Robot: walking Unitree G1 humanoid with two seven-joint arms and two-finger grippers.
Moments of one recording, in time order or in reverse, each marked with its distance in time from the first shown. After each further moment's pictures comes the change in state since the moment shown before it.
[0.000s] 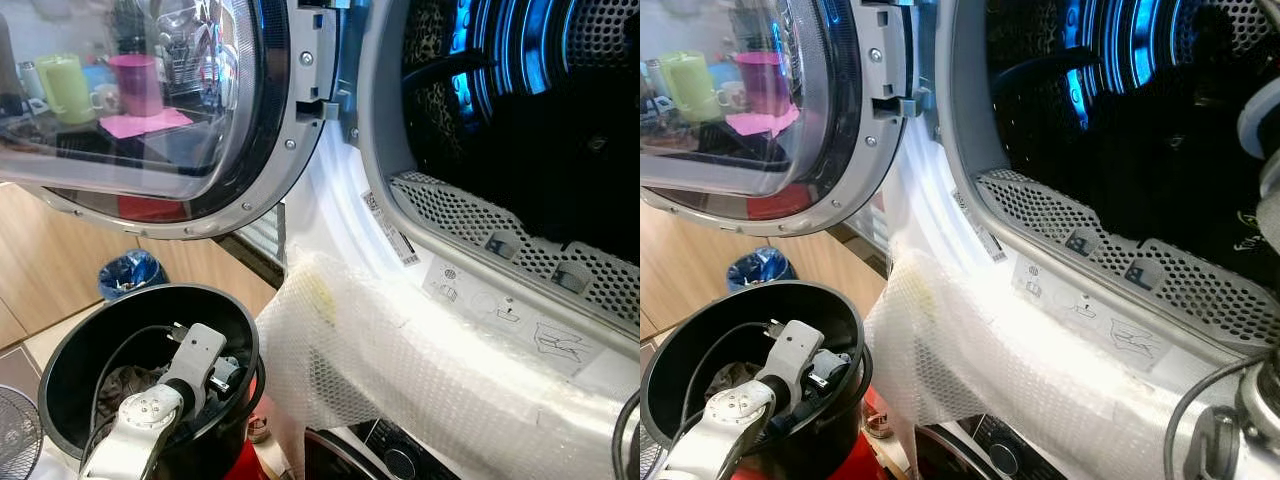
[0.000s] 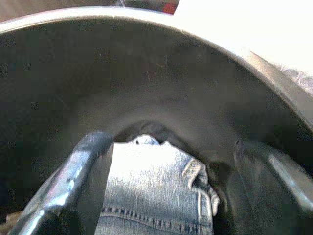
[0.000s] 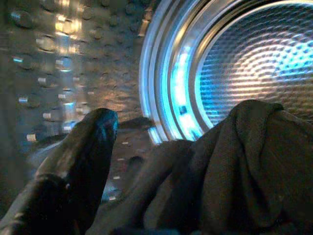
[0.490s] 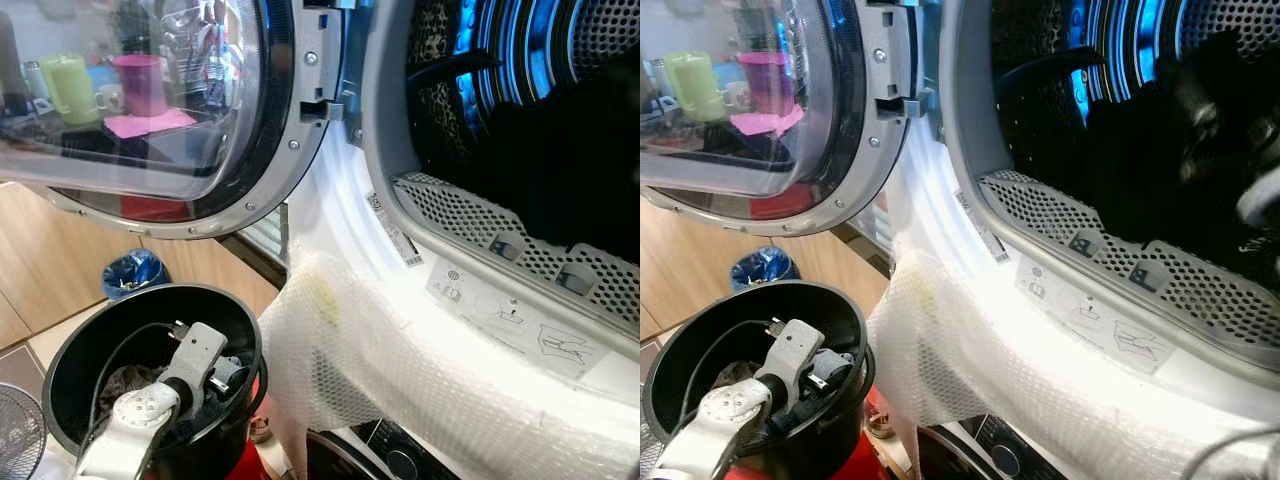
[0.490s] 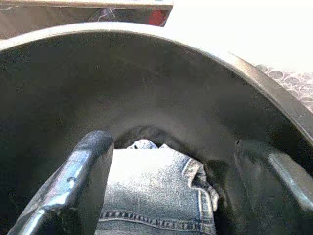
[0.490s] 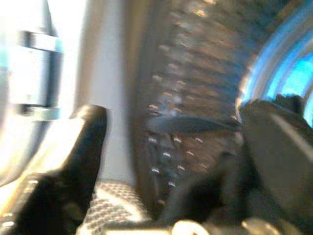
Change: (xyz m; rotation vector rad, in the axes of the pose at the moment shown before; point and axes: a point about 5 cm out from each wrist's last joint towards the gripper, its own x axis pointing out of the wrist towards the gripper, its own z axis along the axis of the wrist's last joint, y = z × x) left arm -0.005 0.008 0.005 0.050 -0.030 -0.085; right arm -0.064 0.020 -0.009 -0.073 -0.113 0.570
